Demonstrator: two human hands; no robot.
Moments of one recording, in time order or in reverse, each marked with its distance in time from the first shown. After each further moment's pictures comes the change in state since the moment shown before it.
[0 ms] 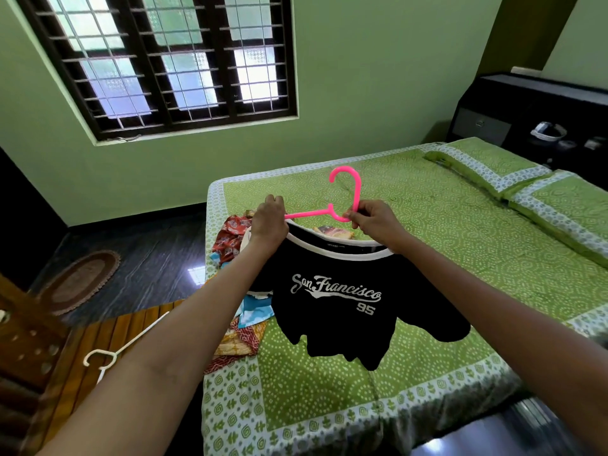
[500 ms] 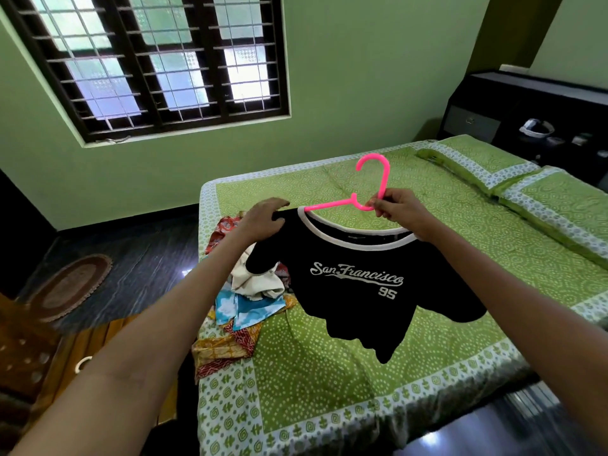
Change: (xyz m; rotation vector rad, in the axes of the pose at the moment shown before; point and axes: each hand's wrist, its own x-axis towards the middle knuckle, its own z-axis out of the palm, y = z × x) left_hand 0.016 -0.024 -0.007 -0.396 -0.176 0.252; right_hand 0.004 0.015 -0.056 0.100 0.008 0.024
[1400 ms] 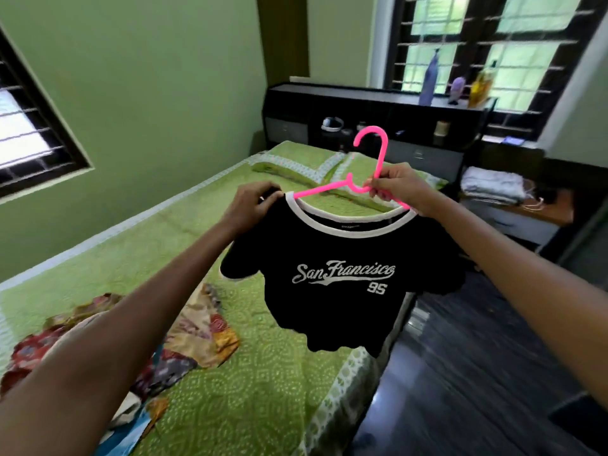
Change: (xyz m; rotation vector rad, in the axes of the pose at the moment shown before) left_hand 0.194 0.299 0.135 -0.344 -0.017 0.765; right_hand -0.086 0.073 -0.316 -0.014 0.471 0.216
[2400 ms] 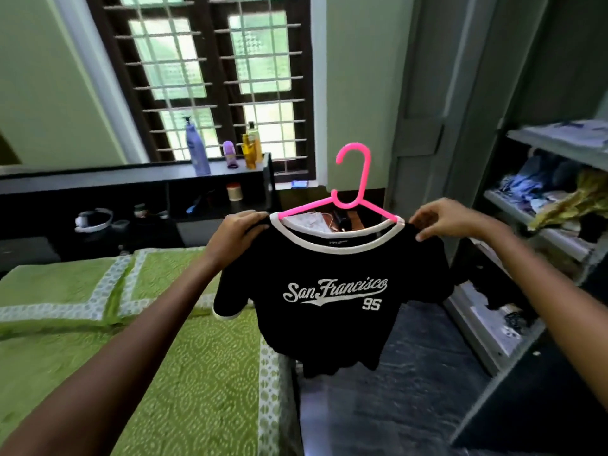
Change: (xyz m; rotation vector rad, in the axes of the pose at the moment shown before) left_hand 0.447 0.114 0.386 -0.316 -0.198 0.667; right_hand -0.022 0.150 -0.469 -0.607 0.477 0.525
